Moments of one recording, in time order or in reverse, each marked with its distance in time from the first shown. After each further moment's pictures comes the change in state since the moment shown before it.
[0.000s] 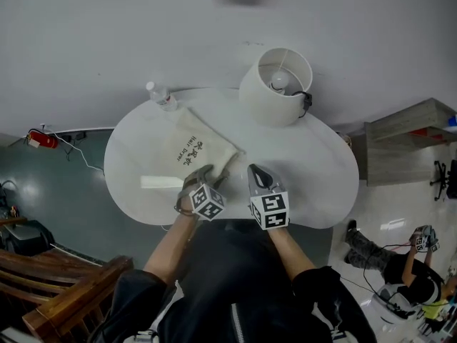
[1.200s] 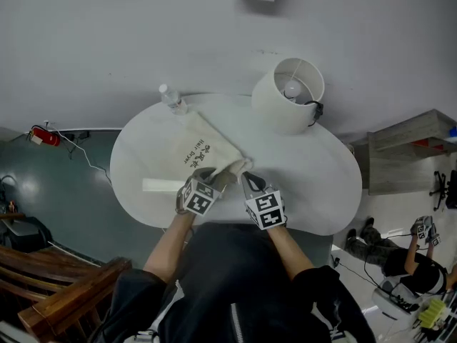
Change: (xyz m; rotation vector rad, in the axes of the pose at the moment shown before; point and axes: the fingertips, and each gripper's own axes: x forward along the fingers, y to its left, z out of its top) left arm -0.026 0.043 -0.003 -0.322 -0.111 -0.084; right arm 0.033 0.043 -0.021 -0.106 0.122 0.130
